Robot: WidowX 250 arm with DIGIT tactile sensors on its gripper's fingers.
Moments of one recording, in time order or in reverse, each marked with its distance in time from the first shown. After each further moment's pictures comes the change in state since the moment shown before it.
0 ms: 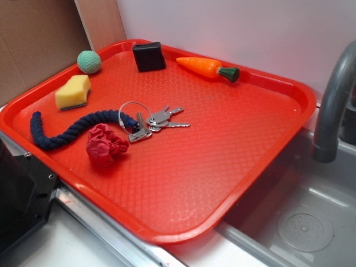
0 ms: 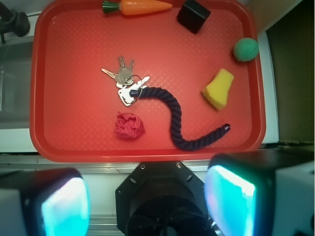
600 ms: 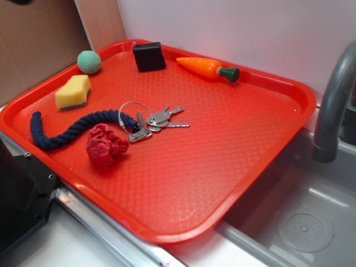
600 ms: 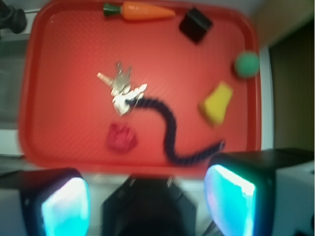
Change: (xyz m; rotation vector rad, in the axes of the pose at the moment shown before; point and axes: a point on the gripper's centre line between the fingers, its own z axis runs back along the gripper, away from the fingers) arm 0.042 0.016 -0.028 0.076 0.008 -0.100
